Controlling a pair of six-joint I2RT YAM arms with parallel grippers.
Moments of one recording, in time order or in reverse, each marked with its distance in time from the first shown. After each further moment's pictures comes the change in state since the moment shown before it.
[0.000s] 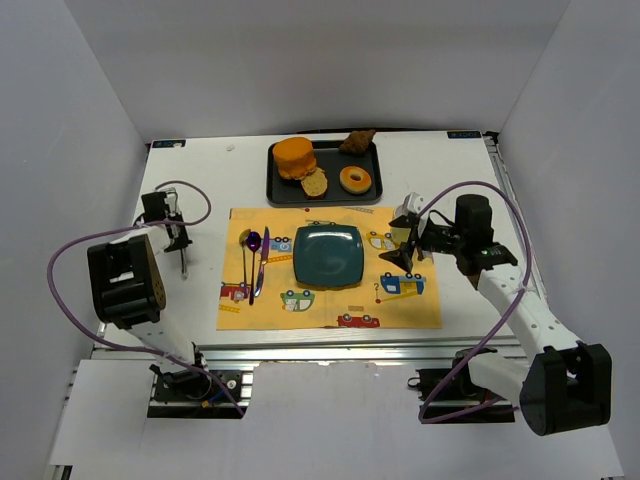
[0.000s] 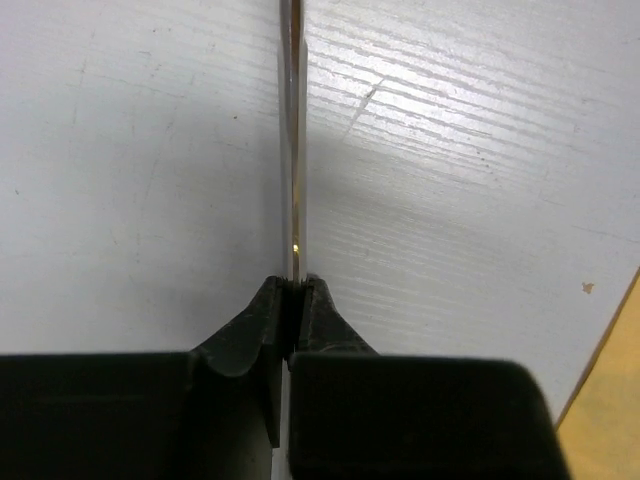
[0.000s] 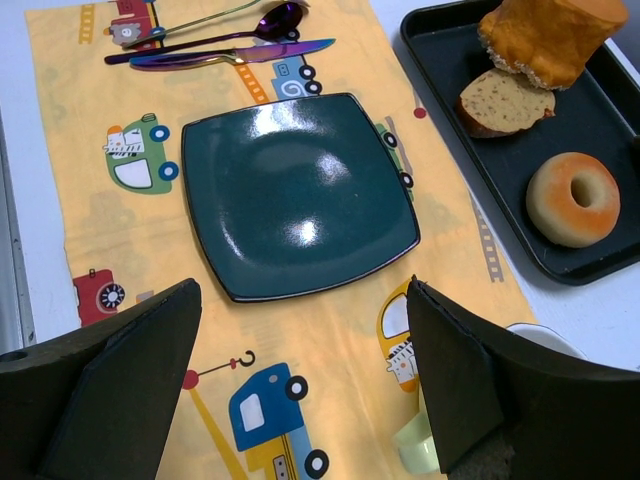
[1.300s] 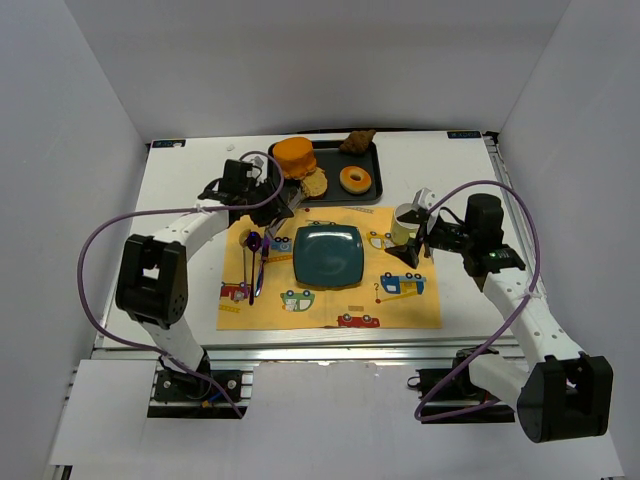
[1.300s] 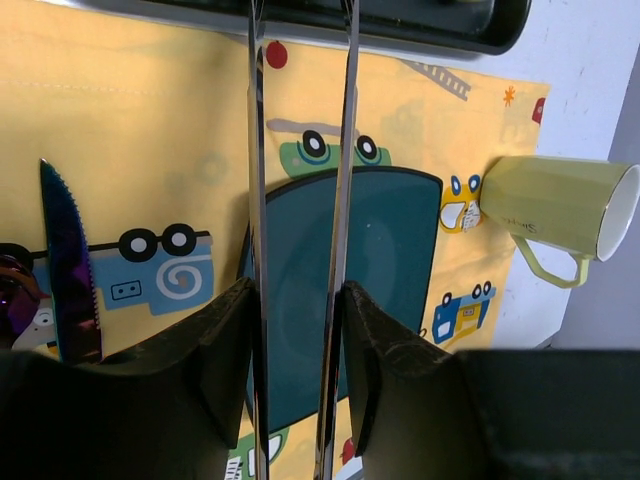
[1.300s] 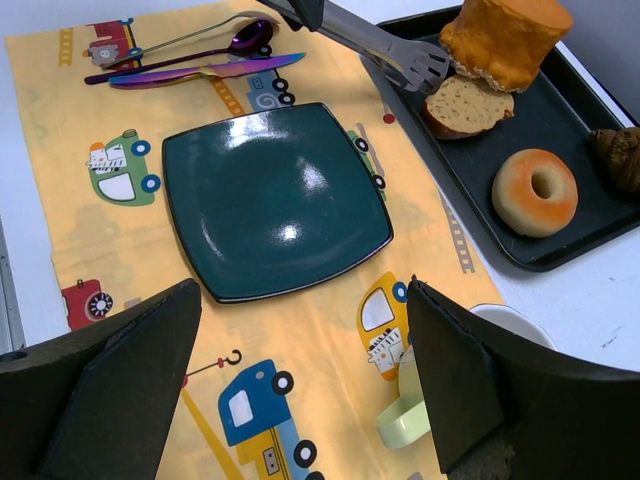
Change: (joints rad) left arm -0.533 -0.012 0.266 -0.139 0.363 -0.624; right arm -0.059 -0.044 0.000 0.016 -0.015 0.042
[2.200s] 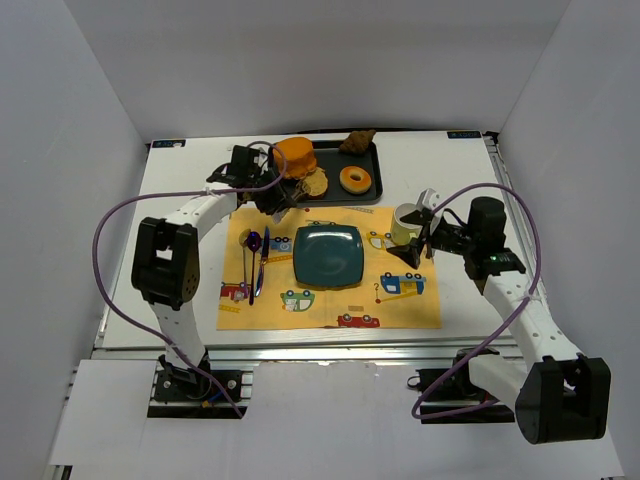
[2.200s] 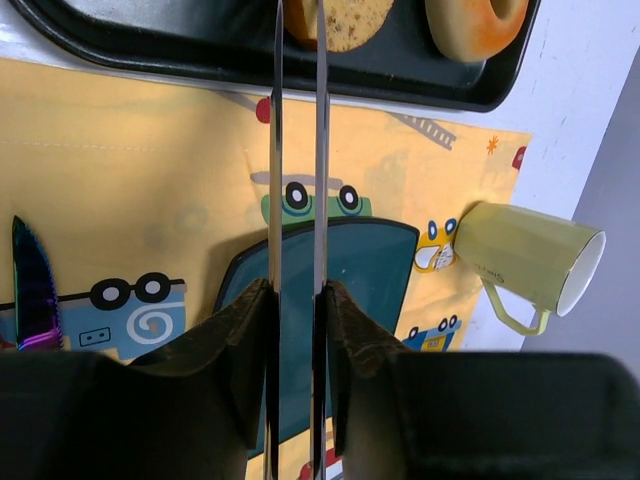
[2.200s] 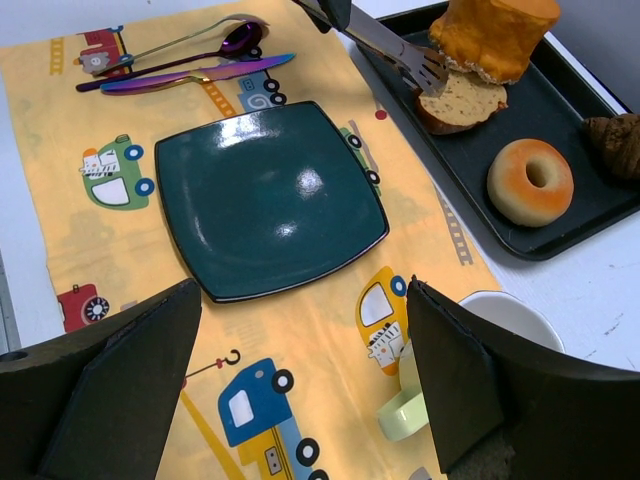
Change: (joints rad) left arm 0.000 0.163 0.218 -0.102 -0.012 -0.080; right arm -0.027 -0.006 -0.035 0.058 -0.007 0.041
